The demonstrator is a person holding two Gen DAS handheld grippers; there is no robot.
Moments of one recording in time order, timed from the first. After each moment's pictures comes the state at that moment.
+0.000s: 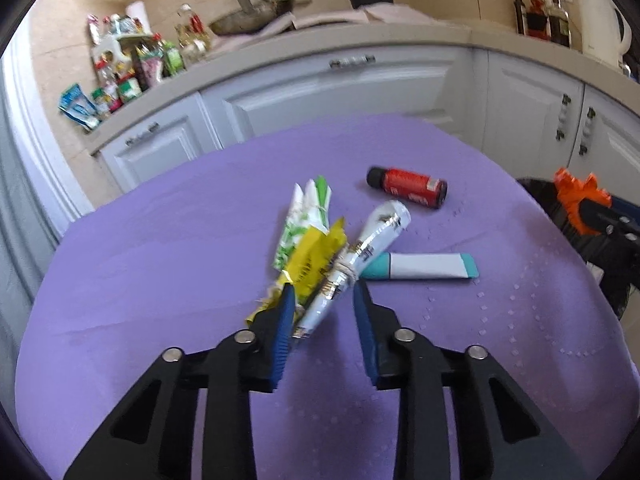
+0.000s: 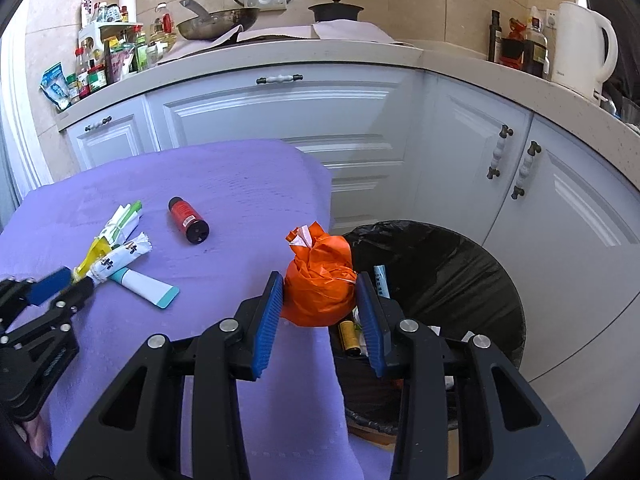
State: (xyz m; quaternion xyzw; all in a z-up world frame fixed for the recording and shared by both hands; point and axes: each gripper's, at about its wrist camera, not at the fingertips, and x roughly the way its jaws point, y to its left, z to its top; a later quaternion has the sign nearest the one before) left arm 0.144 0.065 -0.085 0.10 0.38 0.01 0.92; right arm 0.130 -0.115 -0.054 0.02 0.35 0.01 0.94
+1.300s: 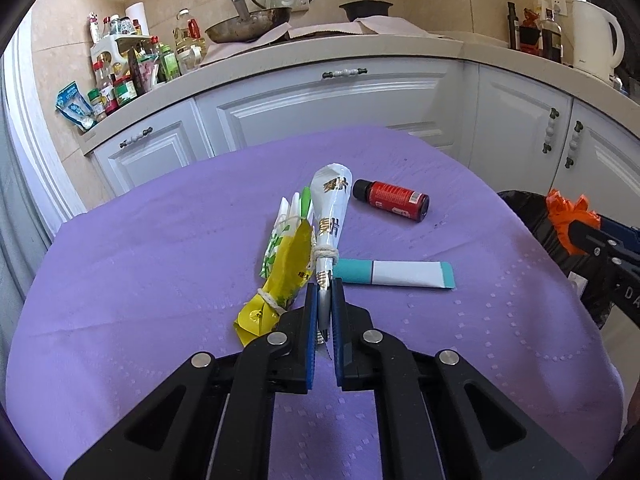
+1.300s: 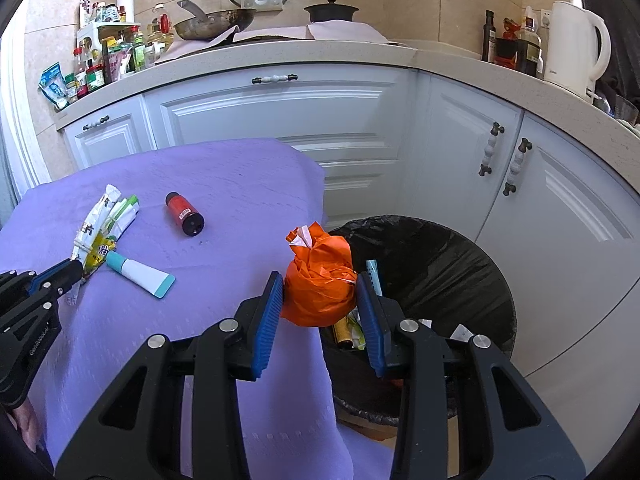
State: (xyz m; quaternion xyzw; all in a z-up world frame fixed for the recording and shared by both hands) left arm 0.131 0.061 -0.072 0.08 0.35 -0.01 0.93; right arm 0.119 -0.122 -0.055 0.01 0.35 0.00 0.94
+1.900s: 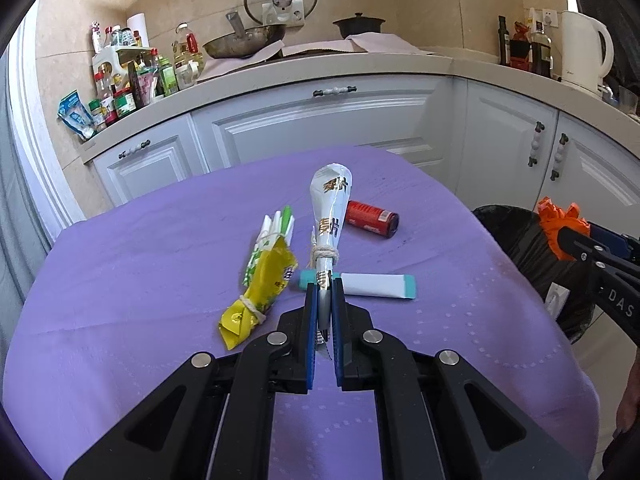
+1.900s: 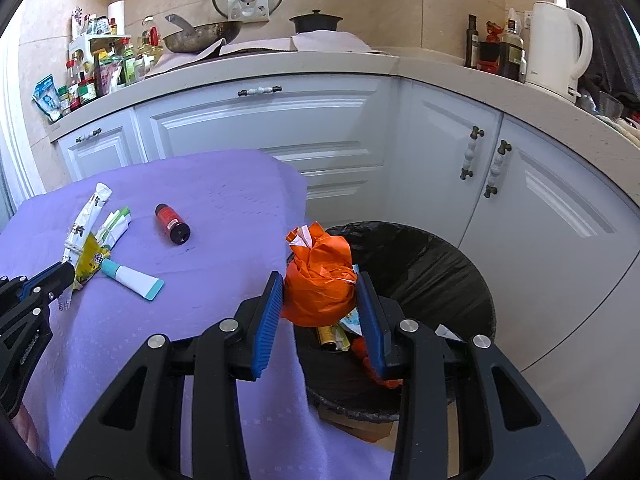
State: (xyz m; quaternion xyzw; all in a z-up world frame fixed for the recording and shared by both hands) left arm 0.116 0.046 -0.057 0.08 0.33 -0.02 0.94; right arm 0.105 -0.143 -0.045 0.02 0.33 -0.02 0.94
